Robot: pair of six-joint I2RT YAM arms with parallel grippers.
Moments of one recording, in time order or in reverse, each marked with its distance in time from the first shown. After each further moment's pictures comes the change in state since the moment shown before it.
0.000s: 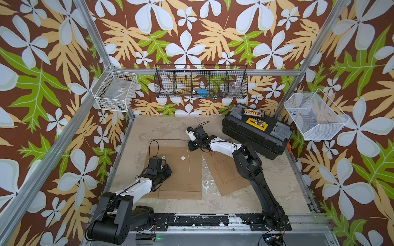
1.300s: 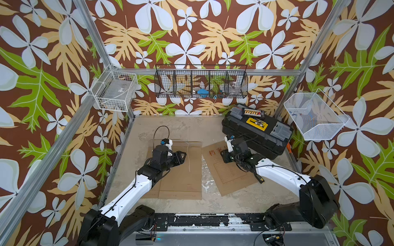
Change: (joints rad) left arm -0.255 -0.155 0.261 -0.074 0.039 0.101; right arm -0.150 -1.067 -1.104 0.119 0.185 0.147
